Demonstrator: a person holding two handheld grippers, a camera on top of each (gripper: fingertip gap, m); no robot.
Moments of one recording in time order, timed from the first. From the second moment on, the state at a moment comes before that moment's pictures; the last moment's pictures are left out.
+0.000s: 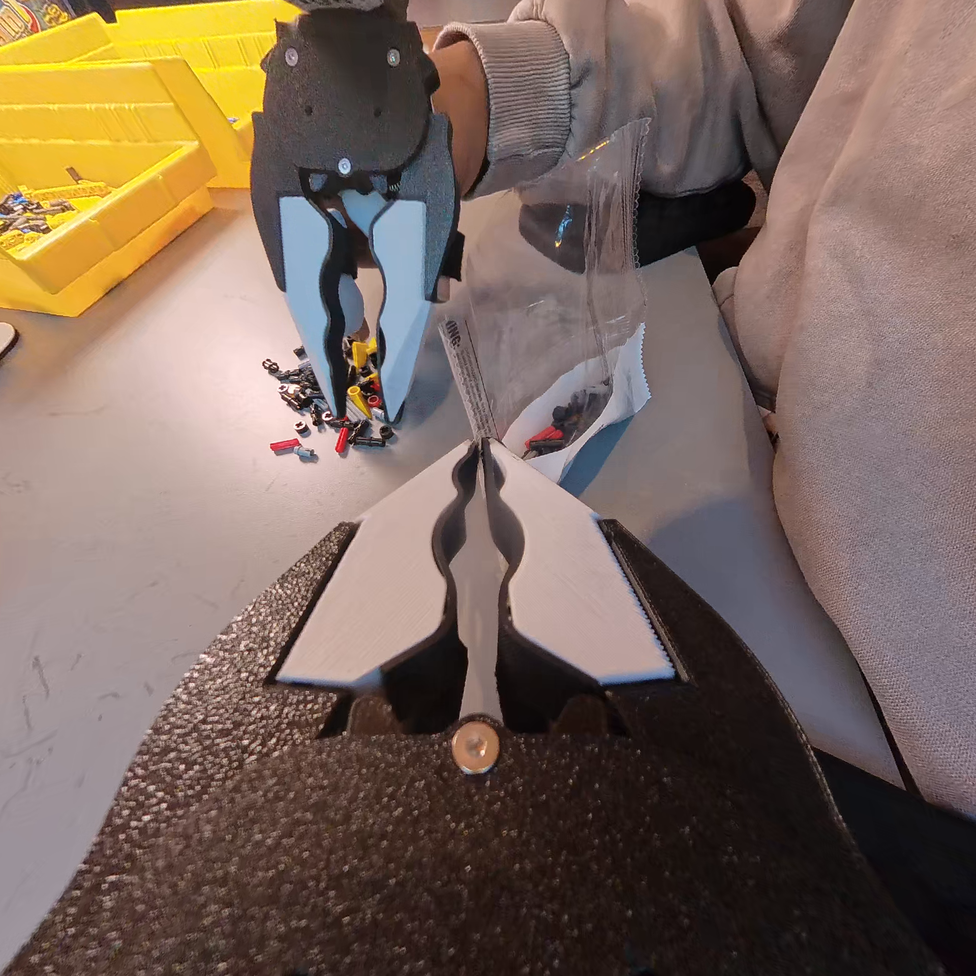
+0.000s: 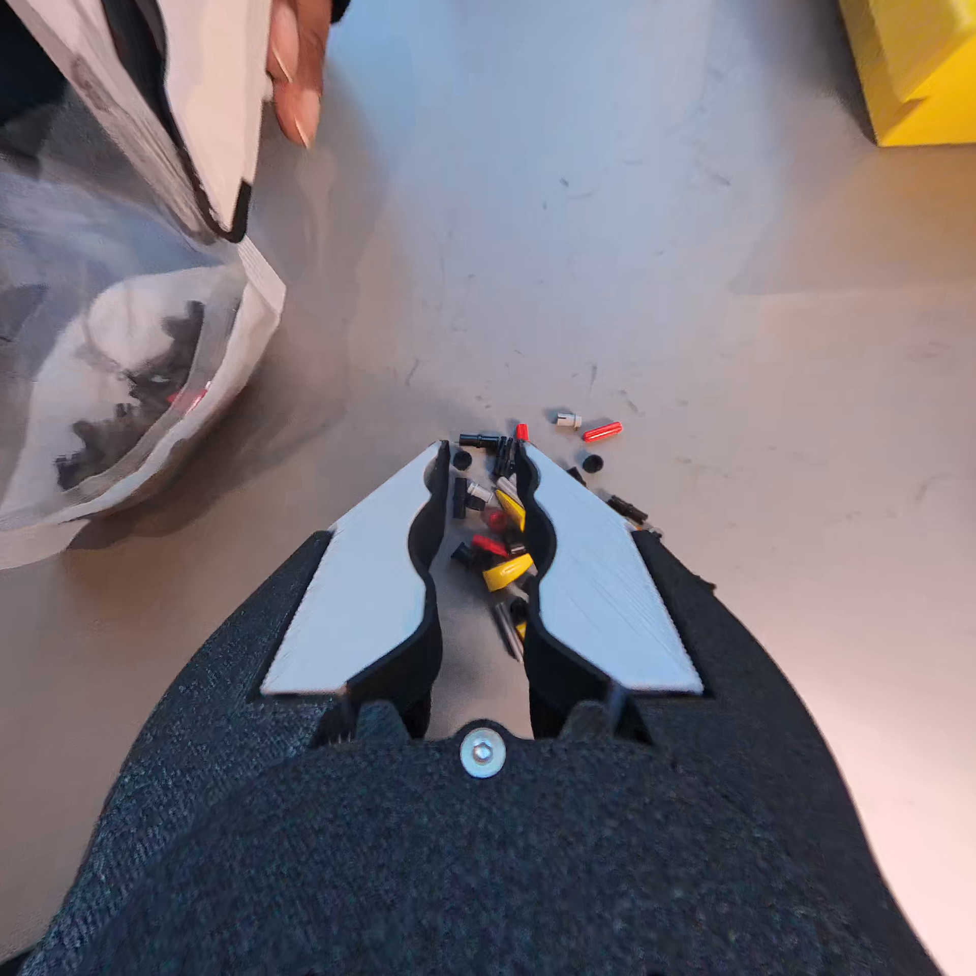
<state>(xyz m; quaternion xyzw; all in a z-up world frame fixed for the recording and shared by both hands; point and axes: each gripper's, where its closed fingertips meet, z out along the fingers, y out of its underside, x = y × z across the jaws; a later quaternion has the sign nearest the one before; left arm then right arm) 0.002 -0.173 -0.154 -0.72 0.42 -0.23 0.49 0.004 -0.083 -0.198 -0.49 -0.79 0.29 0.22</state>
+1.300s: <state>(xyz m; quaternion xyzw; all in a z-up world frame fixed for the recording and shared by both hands) 0.003 -0.175 -0.154 -0.72 0.42 -0.23 0.49 0.022 -0.139 -0.080 -0.39 -0.72 0.54 0.21</state>
